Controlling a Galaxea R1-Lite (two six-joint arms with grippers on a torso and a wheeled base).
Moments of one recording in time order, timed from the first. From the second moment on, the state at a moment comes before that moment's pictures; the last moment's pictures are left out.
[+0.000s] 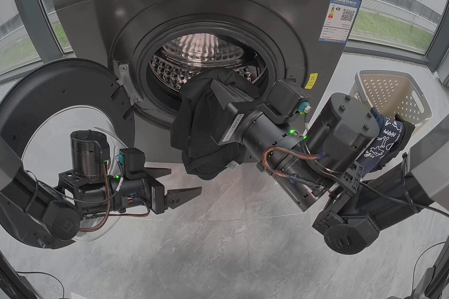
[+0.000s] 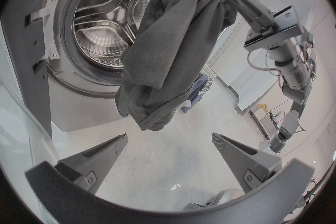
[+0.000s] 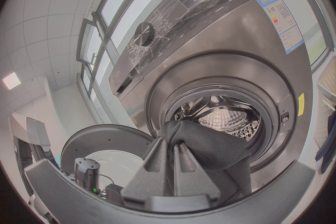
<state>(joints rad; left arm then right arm) -0.38 1.79 -0.56 -0.86 -0.44 -0.03 0.89 1.99 -1.00 -1.37 -0.23 0.20</state>
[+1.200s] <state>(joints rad) -0.40 2.01 -0.66 -1.12 -0.44 -0.05 0.90 1.99 -1.00 -1.38 -0.23 0.21</state>
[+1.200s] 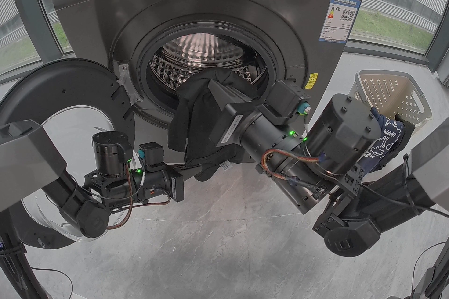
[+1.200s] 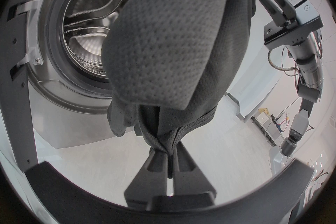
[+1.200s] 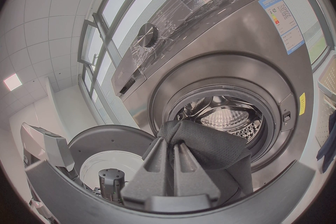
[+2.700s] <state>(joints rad) -0.53 1.75 -0.41 -1.55 -0.12 -0.16 0.84 1.98 -0.55 -1.44 -0.19 0.20</state>
